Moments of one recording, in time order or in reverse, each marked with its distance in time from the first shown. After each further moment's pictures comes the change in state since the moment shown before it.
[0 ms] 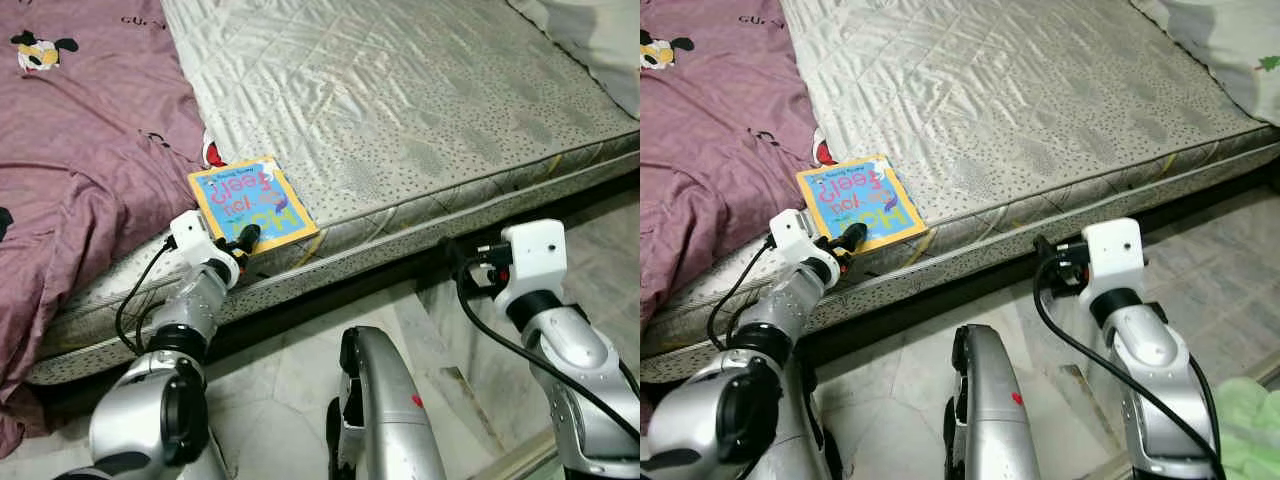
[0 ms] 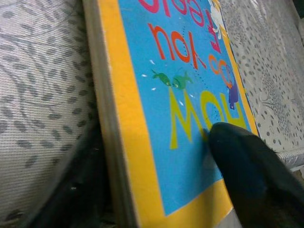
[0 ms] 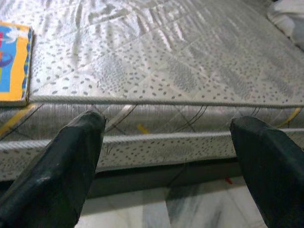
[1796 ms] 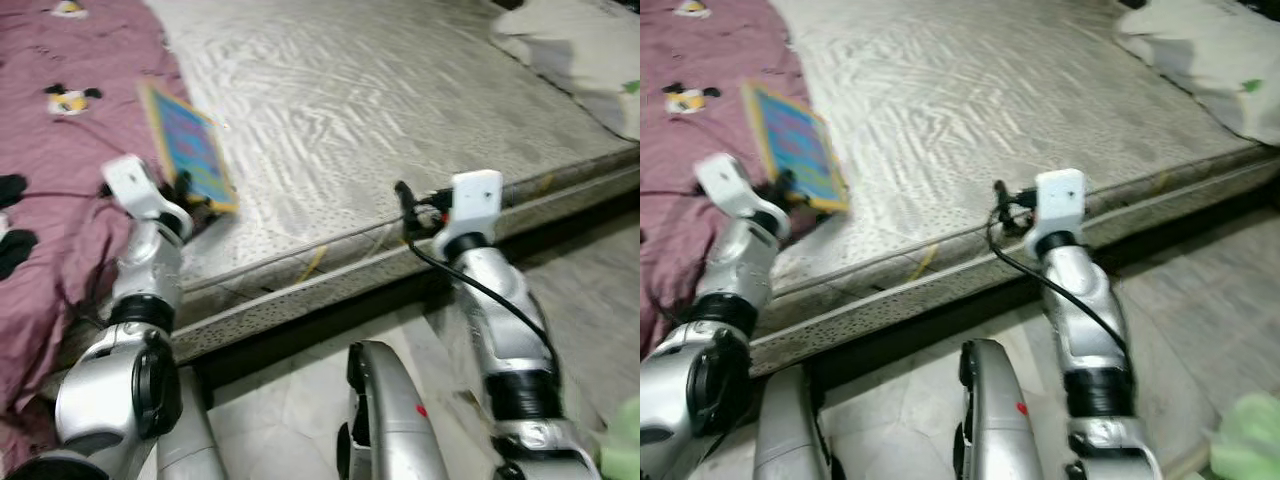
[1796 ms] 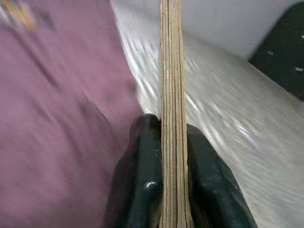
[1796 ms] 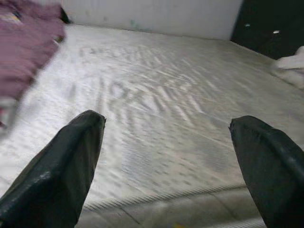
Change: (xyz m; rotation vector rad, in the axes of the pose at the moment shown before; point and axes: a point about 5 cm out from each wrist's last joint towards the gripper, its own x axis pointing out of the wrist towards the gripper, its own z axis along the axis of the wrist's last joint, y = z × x) left arm -0.014 0.004 0.099 0.335 -0.446 0.092; right arm 0.086 0.041 0.014 0.147 -0.185 0.014
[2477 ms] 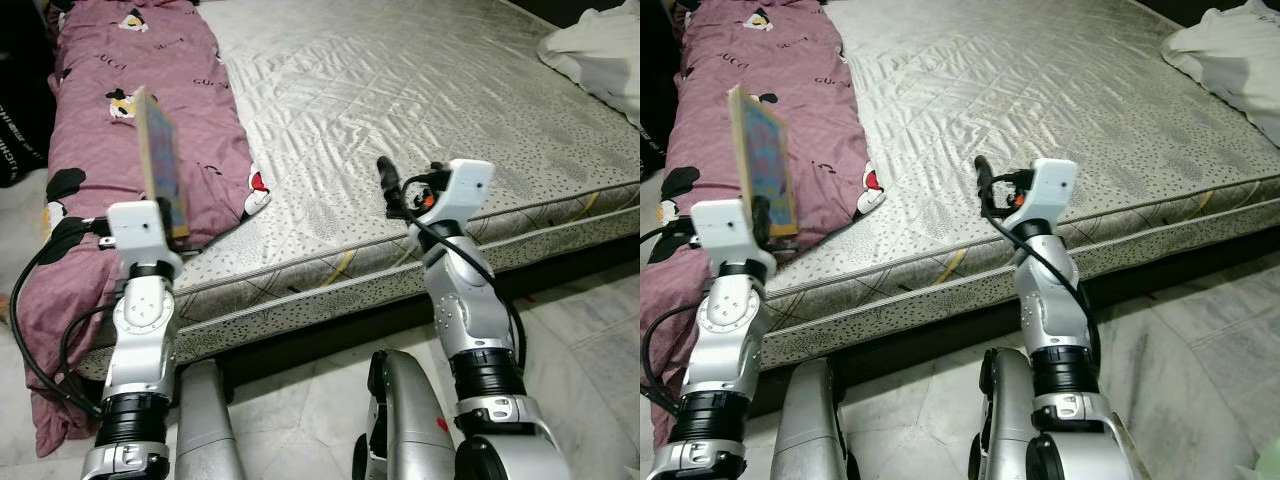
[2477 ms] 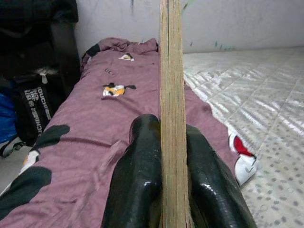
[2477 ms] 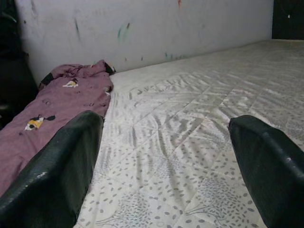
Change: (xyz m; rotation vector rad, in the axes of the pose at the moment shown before) left arm -0.068 -0.007 -0.011 0.360 -0.095 0.099; right arm 0.017 0.016 0.003 0.273 -0.087 0.011
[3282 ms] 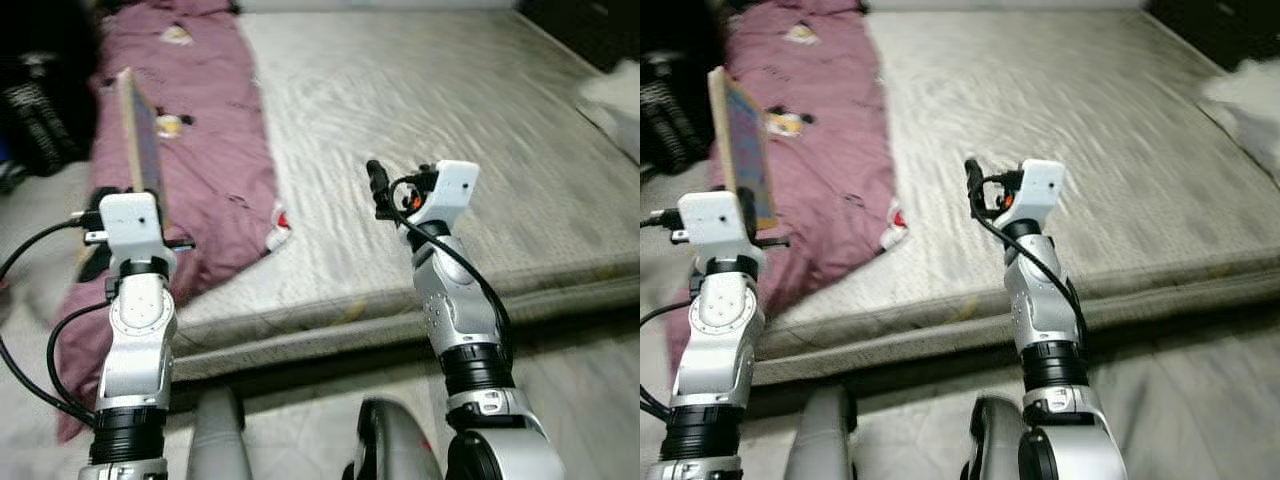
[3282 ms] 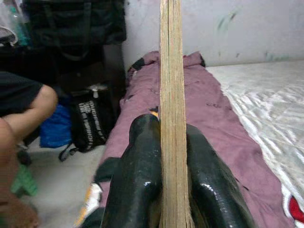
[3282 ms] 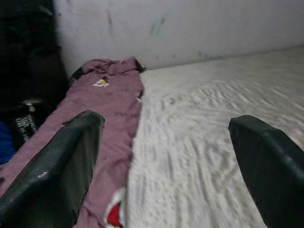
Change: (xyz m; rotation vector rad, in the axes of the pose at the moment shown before) left arm -0.010 0.004 0.018 0.079 -0.026 0.055; right arm 0.003 0.008 -0.007 -0.008 0.010 -0.007
